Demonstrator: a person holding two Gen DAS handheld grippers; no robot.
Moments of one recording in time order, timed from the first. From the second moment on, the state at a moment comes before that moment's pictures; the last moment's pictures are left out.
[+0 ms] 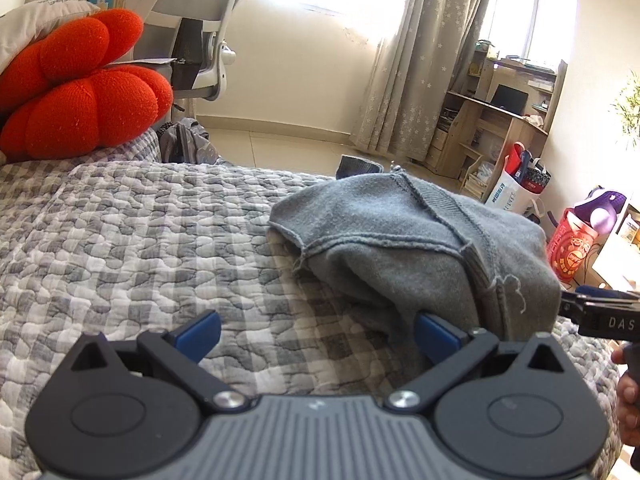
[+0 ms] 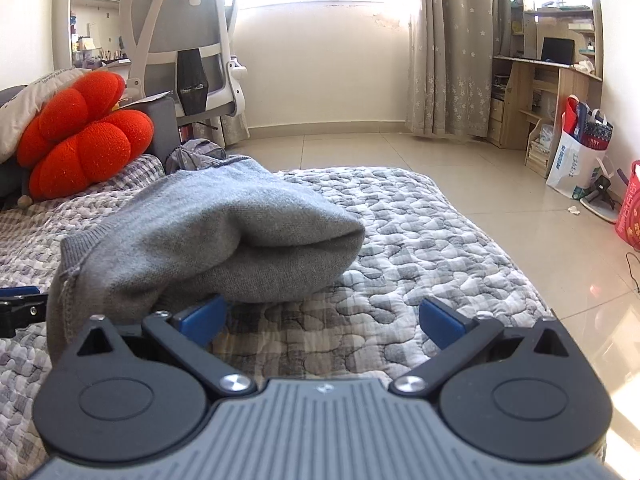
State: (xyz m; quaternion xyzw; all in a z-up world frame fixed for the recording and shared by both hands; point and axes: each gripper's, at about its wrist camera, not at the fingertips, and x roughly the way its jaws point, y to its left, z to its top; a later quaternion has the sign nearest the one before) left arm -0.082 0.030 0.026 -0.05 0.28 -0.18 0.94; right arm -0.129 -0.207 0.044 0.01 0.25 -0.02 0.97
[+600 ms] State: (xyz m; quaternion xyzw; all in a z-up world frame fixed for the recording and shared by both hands) left arm -0.102 0.038 0.040 0.01 0.28 -0.17 0.95; right arm -0.131 -0.153 0.047 -0.01 0.25 0.12 0.96
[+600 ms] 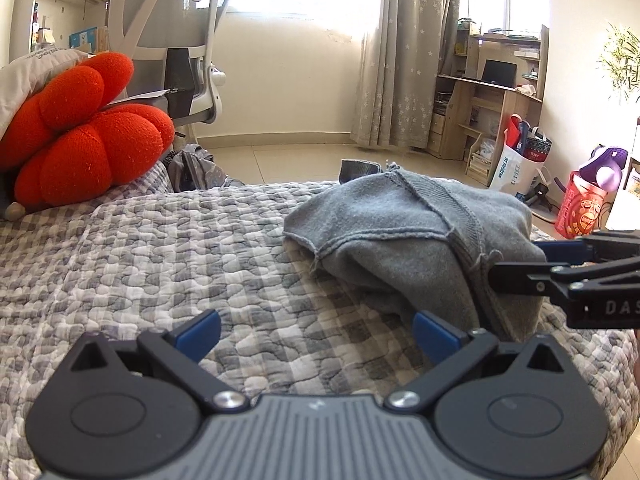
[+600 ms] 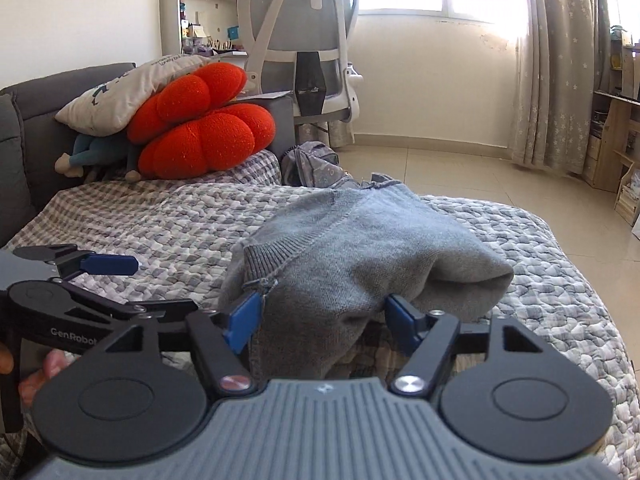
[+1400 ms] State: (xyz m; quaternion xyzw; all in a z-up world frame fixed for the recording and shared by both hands) left arm -0.122 -0.024 0.053 0.10 0.24 -0.29 0.92; right arm -0.190 -0.216 0.136 0.06 0.15 0.13 0.98
